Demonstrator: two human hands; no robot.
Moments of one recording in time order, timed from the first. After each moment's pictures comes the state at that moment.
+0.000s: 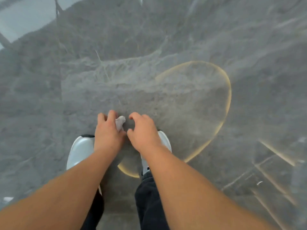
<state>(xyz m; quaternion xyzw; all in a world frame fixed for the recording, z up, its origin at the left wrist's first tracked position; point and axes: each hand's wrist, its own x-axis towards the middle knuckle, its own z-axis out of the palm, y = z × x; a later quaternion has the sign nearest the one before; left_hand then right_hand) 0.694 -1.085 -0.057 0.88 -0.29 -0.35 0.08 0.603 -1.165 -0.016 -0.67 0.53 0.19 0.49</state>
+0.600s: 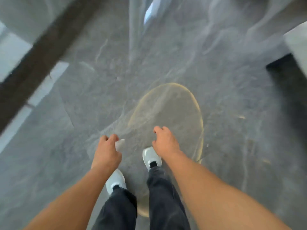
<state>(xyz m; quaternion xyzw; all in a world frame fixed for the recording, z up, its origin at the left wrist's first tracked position) 0.730 -1.182 0.325 0.73 -0.54 -0.42 0.00 0.535 -1.211 0.345 -0.59 0.73 0.11 0.34</state>
